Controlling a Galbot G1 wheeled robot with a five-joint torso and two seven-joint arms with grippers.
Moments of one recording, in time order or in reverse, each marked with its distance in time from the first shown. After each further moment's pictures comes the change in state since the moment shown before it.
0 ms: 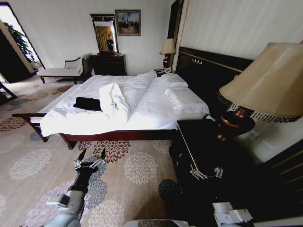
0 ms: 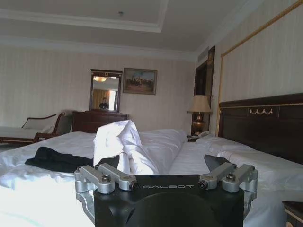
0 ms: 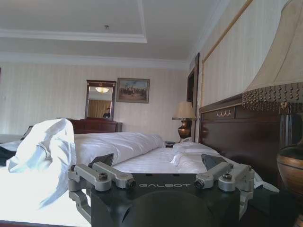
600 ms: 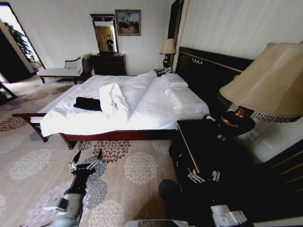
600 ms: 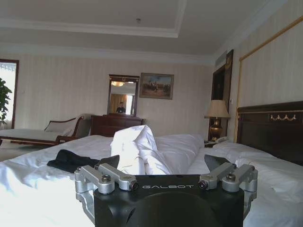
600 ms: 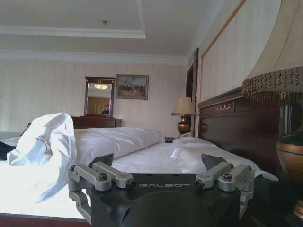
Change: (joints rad) left arm 0.030 0.017 0.035 -0.030 0.022 -0.035 -0.131; right arm 0.019 0.032 -0.010 -0.075 -0.019 0.046 -0.024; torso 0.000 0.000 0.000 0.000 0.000
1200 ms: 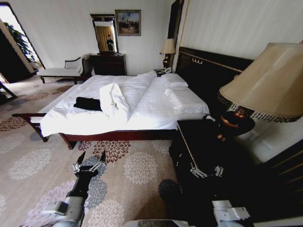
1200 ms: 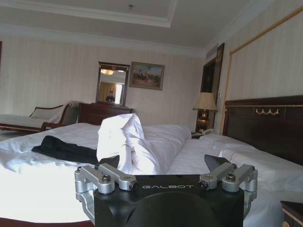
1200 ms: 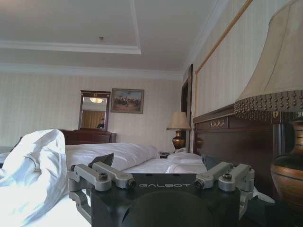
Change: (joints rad) left arm 0.036 -0.042 0.017 0.009 -0.001 0.005 0.088; right arm 0.040 -0.071 0.016 0.038 0.053 -0.015 0.061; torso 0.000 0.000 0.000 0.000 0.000
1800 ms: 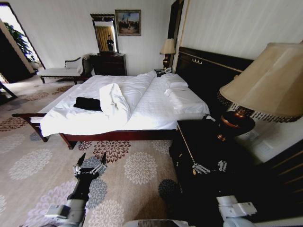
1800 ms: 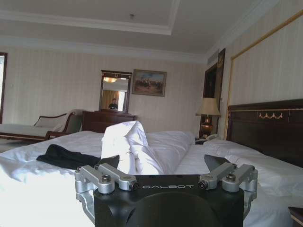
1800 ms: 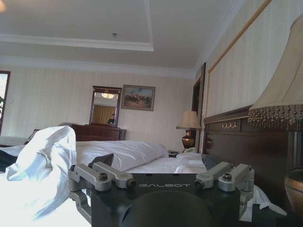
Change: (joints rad) left arm 0.022 -0.020 -0.012 -0.012 0.021 -0.041 0.004; right arm -0.026 -0.060 0.007 0.078 0.001 -0.076 0.009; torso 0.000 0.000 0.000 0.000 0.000
